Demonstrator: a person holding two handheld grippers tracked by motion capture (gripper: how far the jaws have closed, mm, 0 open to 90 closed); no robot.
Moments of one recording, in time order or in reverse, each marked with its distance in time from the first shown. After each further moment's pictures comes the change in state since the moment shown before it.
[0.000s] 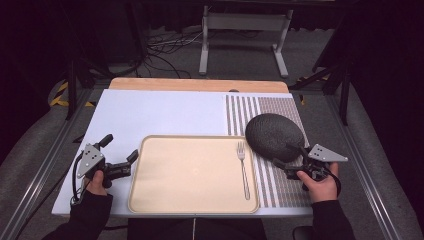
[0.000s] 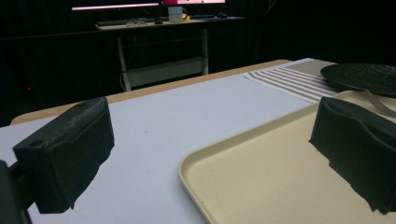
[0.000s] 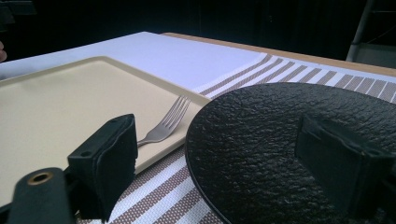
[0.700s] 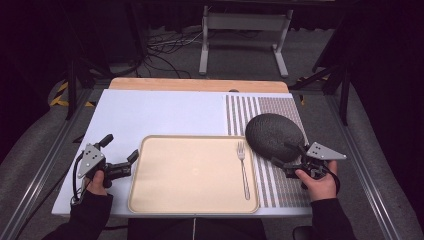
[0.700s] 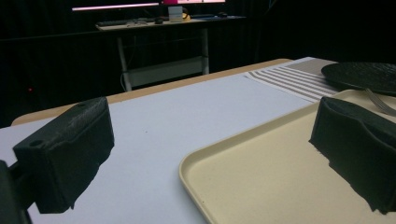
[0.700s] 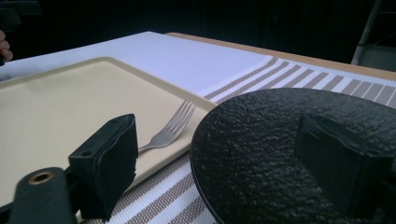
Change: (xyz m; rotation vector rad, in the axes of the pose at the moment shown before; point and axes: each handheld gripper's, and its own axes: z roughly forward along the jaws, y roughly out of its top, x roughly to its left) left arm -0.001 0.001 0.000 0.001 0.004 0.007; right arm 0.002 0.004 0.003 0.009 0.015 -0.005
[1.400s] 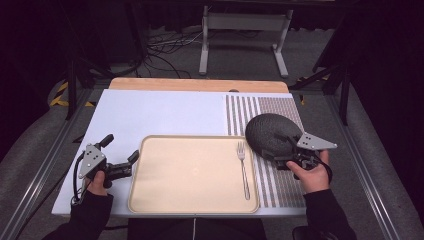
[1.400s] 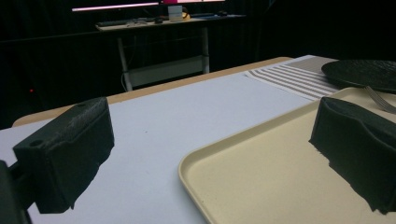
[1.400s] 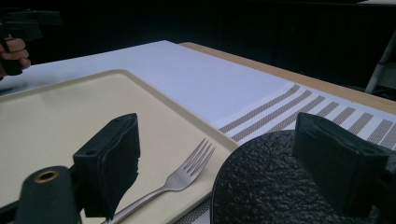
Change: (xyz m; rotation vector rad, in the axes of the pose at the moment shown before) left arm -0.002 0.001 0.000 0.005 0.001 0.014; right arm 0.011 0.035 0.026 -0.014 0.060 -0.058
